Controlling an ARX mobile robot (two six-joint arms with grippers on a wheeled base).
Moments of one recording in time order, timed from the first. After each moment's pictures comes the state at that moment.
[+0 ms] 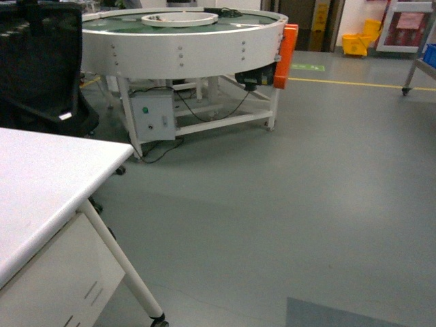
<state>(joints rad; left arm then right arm) 0.00 0.01 0.02 0.00 0.00 0.00 0.00 0.00 0.01 0.00 0.00 0.00</state>
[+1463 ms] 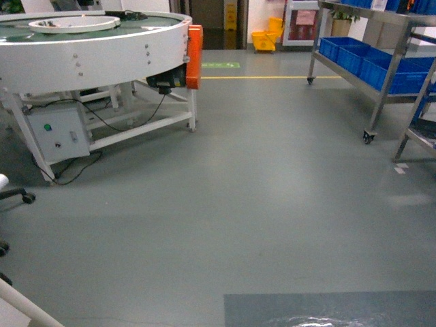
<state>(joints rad) 0.00 0.01 0.02 0.00 0.00 0.00 0.00 0.00 0.01 0.00 0.00 0.00</state>
